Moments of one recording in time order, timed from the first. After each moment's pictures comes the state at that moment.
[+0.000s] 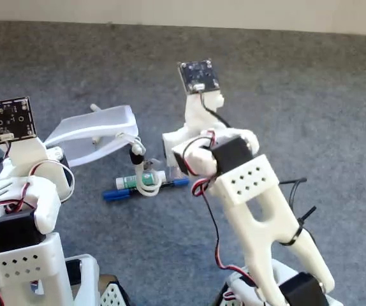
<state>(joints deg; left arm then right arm) -19.8 -65.1 44.5 67.6 5.1 -33.7 -25.8 16.9 68.4 -11.6</state>
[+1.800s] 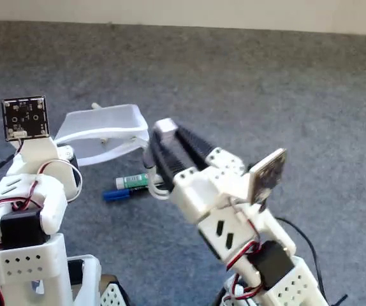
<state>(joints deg) -15.3 -65.1 44.5 66.9 3.7 -43.8 -80.5 63.3 16.8 -11.6</state>
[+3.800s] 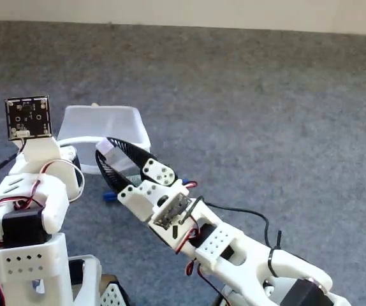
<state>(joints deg) -14.7 -65.1 44.6 66.9 3.7 -52.7 -28.1 77.4 -57.4 17.6</state>
